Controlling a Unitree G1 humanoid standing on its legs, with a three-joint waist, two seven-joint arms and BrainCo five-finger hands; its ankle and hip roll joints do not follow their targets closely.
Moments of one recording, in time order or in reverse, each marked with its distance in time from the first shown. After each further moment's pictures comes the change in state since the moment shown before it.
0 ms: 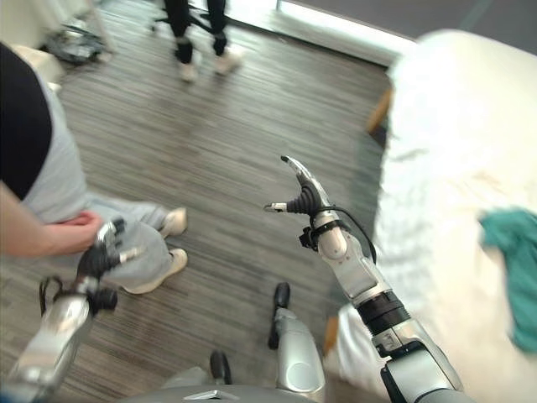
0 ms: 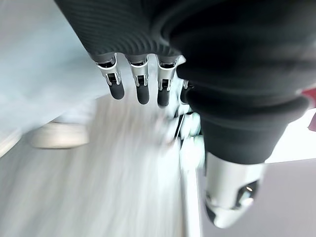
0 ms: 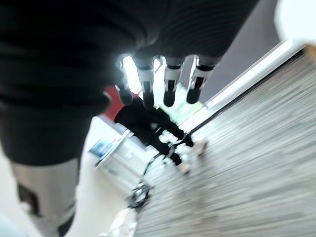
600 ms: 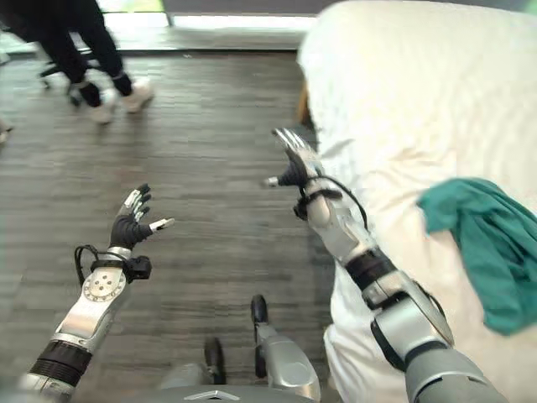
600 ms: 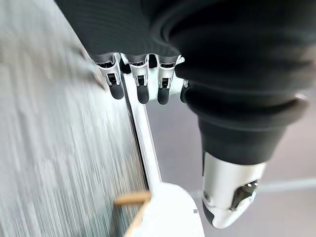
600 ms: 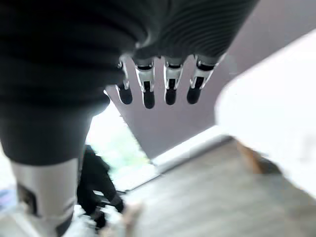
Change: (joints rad) left arm -0.156 -0.046 -0.111 0.048 0.031 -0.030 0.049; right arm -0.202 -0.065 0.114 0.237 -0.132 0.067 -0.063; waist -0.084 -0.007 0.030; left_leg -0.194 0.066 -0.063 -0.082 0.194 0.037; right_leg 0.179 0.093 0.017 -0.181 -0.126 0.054
